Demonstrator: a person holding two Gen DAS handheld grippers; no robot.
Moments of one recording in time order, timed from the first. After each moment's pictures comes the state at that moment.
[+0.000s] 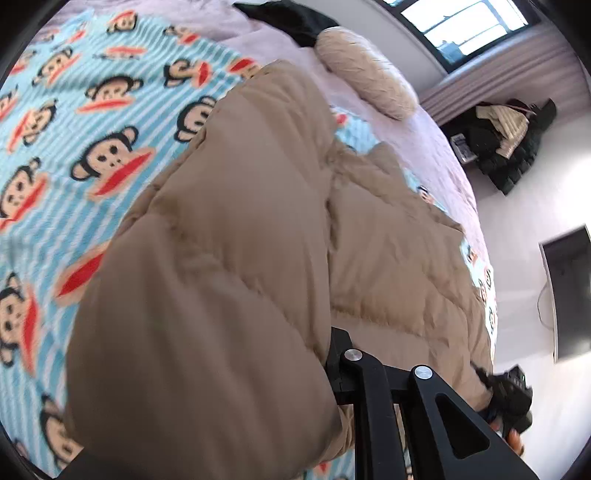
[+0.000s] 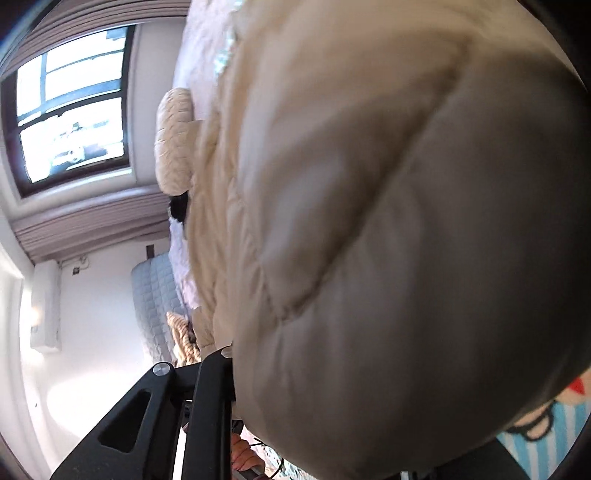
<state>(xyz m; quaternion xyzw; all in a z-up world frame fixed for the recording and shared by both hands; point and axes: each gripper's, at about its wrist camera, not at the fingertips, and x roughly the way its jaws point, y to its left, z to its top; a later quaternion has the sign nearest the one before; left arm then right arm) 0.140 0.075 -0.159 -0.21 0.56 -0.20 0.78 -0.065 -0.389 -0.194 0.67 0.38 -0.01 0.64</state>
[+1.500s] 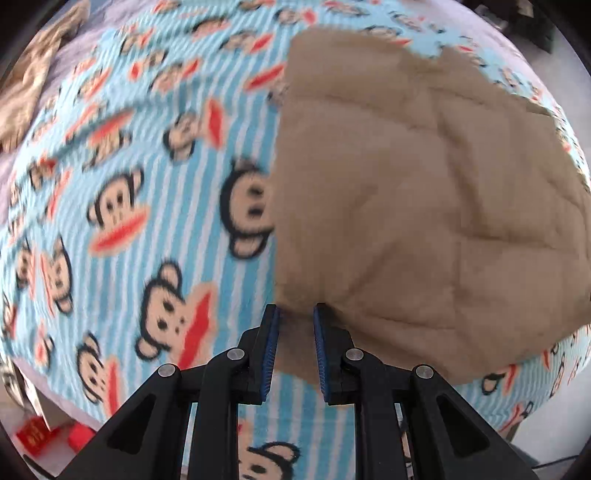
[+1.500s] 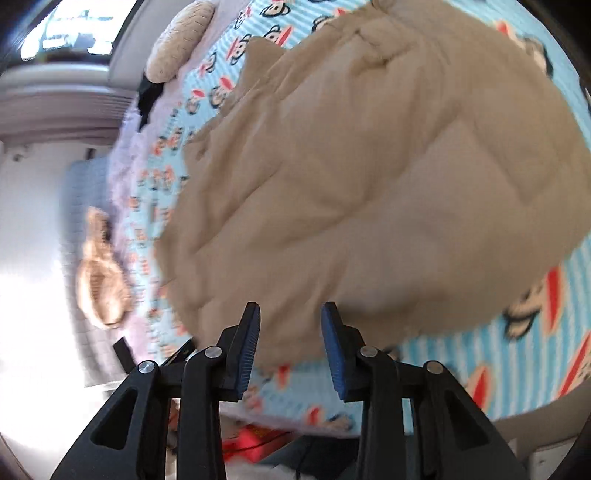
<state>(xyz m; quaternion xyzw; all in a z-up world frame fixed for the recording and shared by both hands) -0.041 0.181 -0.182 0.06 0.66 -0.12 0.74 -0.181 -0.243 -0.106 0.46 0.55 -0.06 0.70</state>
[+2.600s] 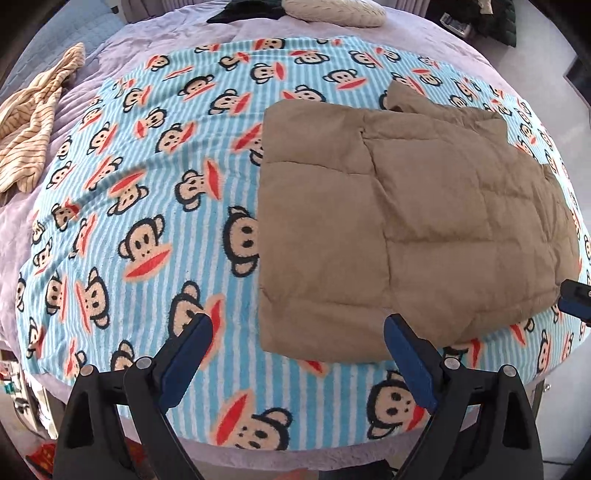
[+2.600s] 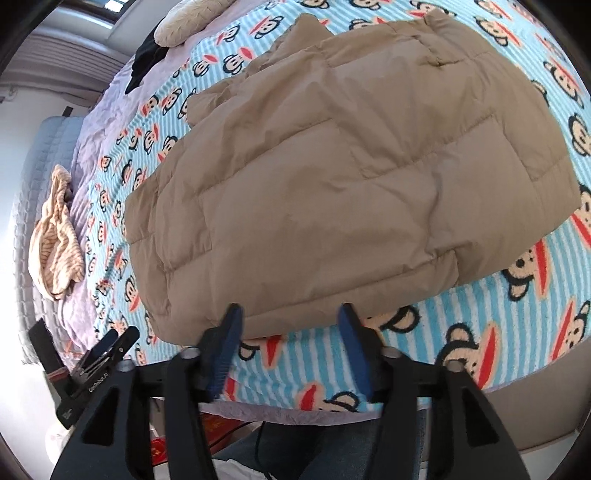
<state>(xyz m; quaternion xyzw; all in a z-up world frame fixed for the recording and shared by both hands) -0.076 0.172 -0.107 0.10 0.59 -0.16 0.78 -0.190 -0.165 -0.079 0.36 0.58 -0.09 0.72</state>
